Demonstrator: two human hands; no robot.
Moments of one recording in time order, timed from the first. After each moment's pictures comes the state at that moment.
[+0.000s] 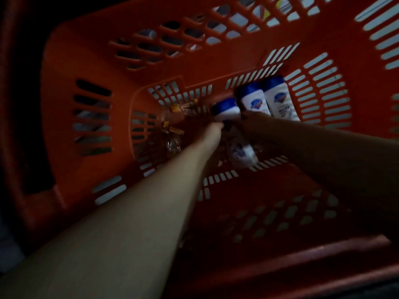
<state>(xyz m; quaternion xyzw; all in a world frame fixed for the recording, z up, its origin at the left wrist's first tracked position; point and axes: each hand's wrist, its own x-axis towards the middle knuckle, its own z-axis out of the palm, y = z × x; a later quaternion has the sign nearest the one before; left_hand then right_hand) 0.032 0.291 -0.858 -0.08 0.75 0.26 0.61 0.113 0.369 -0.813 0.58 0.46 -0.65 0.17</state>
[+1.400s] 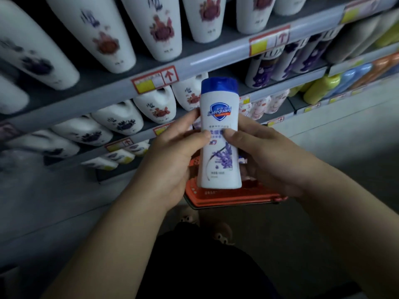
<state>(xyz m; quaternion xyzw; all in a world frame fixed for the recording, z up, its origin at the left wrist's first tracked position) 0.001 0.173 -0.160 0.07 0.60 0.61 0.50 0.113 0.280 -0.169 0.30 0.46 -0.84 -0.01</state>
